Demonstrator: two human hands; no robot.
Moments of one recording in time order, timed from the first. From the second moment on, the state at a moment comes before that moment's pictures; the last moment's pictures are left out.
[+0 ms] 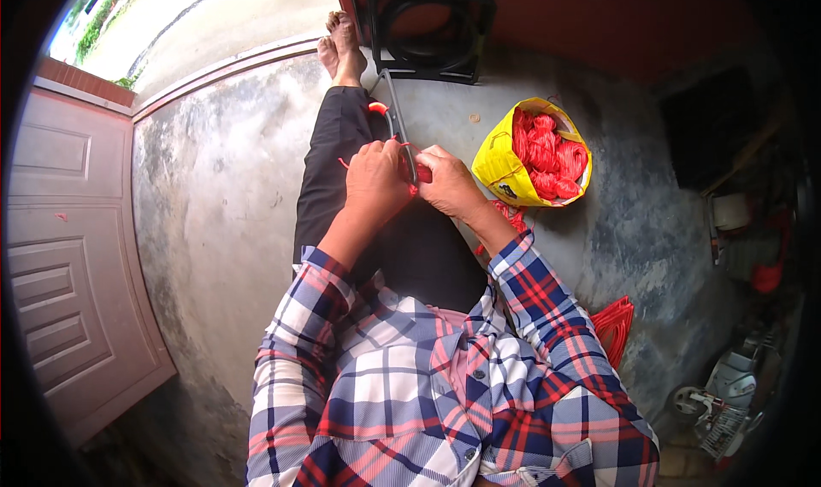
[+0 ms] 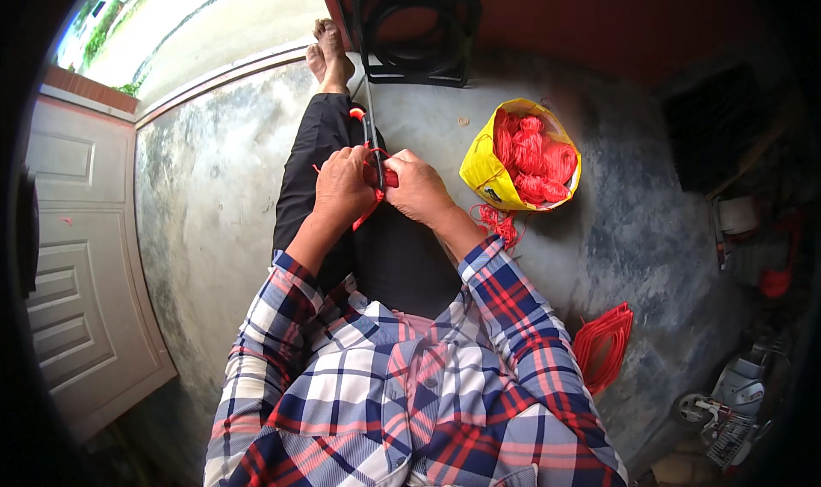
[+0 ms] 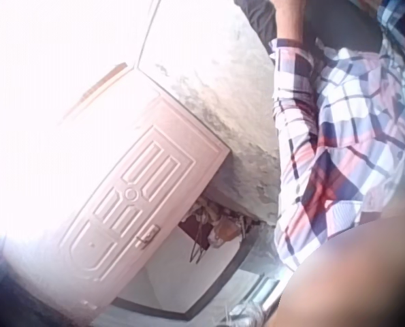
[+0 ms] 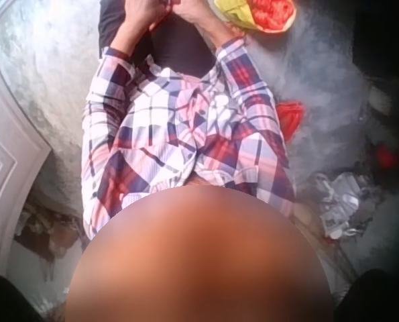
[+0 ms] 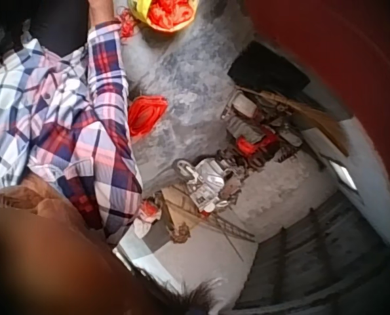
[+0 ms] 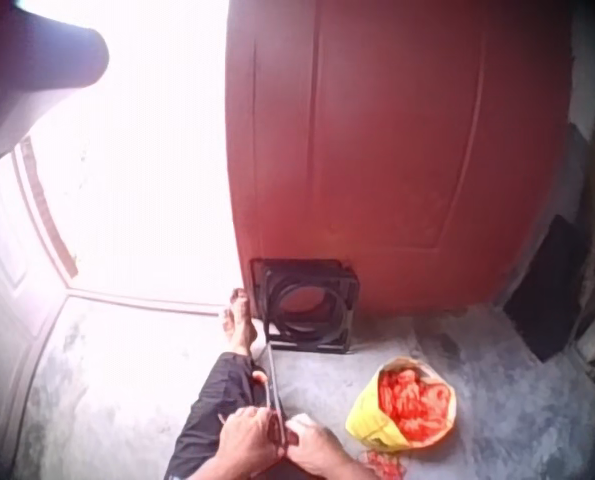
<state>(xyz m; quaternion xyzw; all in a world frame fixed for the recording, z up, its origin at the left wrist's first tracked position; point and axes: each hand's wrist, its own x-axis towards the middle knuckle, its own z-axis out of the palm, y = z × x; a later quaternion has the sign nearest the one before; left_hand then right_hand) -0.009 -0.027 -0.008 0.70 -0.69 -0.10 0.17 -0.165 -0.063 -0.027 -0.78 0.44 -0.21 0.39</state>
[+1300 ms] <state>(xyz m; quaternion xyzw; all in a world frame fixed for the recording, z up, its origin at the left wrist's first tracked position) -0.004 -0.014 0.017 0.61 -0.24 -0.60 0.46 -0.225 -0.058 0.050 -0.87 0.37 -0.19 0.26</state>
